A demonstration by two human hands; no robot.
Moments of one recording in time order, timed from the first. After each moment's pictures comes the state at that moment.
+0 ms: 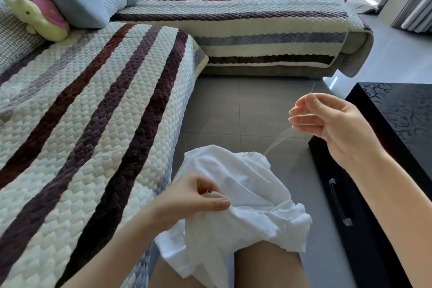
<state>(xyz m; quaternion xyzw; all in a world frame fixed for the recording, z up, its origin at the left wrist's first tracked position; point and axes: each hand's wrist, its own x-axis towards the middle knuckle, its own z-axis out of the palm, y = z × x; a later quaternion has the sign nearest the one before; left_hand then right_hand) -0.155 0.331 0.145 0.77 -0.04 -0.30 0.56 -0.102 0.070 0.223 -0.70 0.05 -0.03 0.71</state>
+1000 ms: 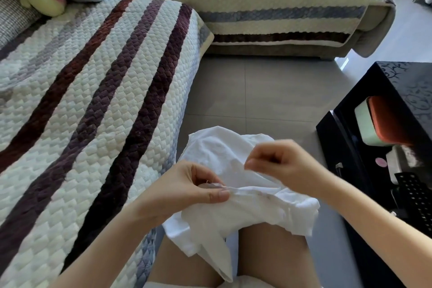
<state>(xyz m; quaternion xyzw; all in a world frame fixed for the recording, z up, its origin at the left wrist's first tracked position) -0.174 0.339 0.169 0.71 0.00 -0.32 0.63 -0.139 0.116 0.153 -0.81 -0.21 0.16 0.53</state>
